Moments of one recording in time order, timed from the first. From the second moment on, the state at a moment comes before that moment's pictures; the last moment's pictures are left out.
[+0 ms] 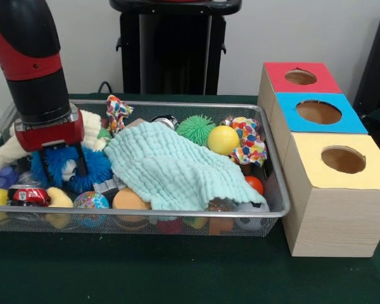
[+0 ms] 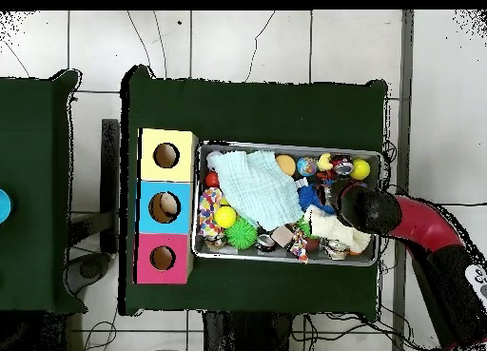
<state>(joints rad) -0.98 -0.42 0.52 1.56 -0.55 0.52 1.25</state>
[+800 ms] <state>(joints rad) -0.97 -0.42 0.50 1.58 -0.55 0.47 1.25</state>
